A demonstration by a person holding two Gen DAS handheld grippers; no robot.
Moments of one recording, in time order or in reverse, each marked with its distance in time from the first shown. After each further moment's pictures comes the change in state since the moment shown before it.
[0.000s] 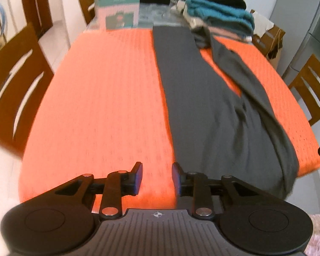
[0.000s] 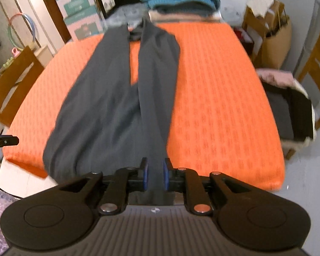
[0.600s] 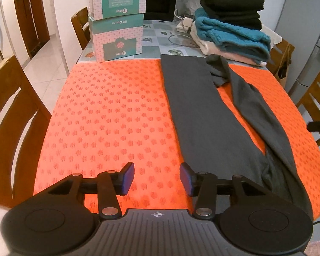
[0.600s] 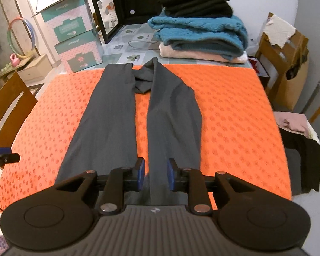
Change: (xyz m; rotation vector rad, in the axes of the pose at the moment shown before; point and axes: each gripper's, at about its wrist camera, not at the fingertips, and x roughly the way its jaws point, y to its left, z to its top) left arm 0.056 0.034 0.115 0.018 -0.043 0.003; right arm 0.090 0.031 0.180 -0.042 -0.045 -0.003
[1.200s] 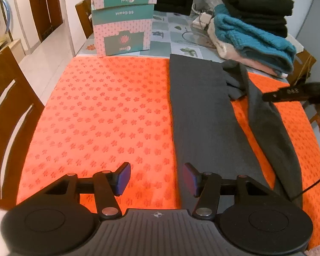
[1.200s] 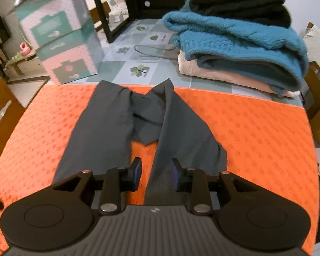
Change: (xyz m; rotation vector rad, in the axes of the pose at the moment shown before) left arm 0.064 -0.012 0.053 -0.107 0.064 0.048; right arm 0.168 -0.004 0.136 -0.079 0.043 0.068
